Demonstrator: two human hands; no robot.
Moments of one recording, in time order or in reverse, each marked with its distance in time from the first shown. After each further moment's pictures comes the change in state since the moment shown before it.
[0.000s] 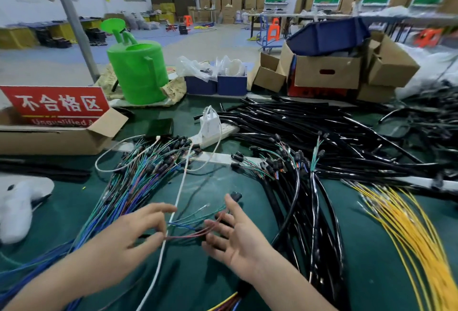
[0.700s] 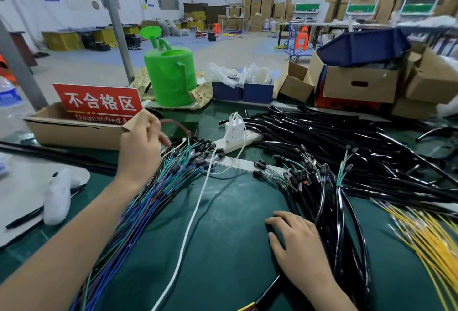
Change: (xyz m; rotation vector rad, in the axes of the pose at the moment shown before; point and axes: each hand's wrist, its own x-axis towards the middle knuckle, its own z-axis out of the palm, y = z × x) left_hand 0.086 -0.007 -0.060 -0.034 0.887 -0.250; right_hand 0.011 -0.017 -0.078 -1.786 0.466 -1.203
